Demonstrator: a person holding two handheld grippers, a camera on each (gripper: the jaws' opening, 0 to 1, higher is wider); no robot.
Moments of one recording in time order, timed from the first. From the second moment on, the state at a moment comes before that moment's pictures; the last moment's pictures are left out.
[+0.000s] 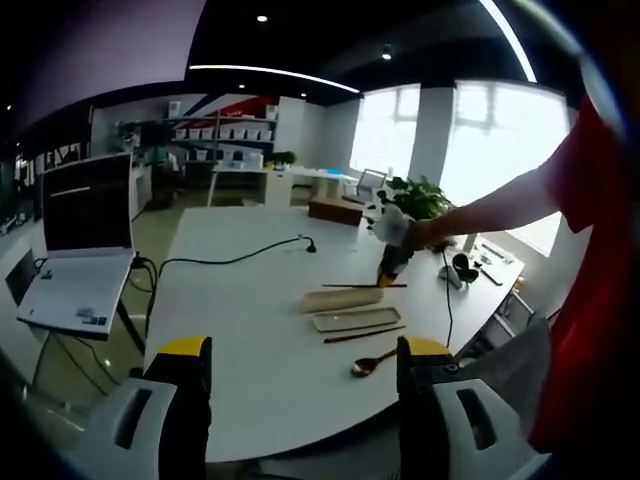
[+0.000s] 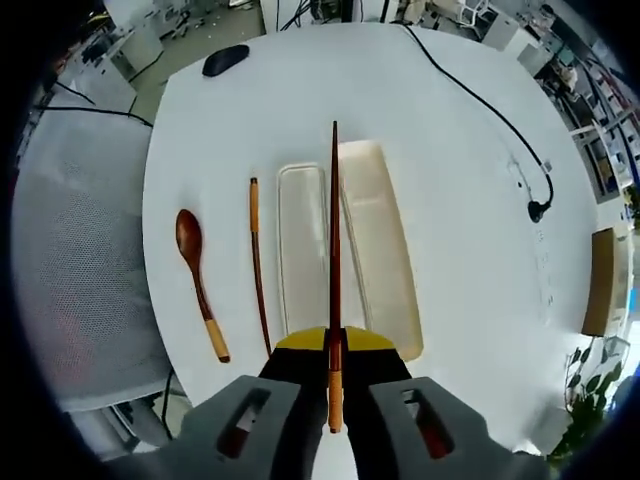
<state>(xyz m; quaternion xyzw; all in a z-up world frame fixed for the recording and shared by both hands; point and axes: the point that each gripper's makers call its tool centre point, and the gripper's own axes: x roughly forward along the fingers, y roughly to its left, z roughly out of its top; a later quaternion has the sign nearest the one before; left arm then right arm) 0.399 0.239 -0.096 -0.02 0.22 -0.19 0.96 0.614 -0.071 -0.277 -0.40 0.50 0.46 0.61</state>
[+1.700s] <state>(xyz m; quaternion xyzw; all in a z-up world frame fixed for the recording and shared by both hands) 0.415 0.249 -0.091 0.00 0.23 -0.17 0.96 0.662 -0.061 -0.336 -0.41 0.51 0.49 0.58</state>
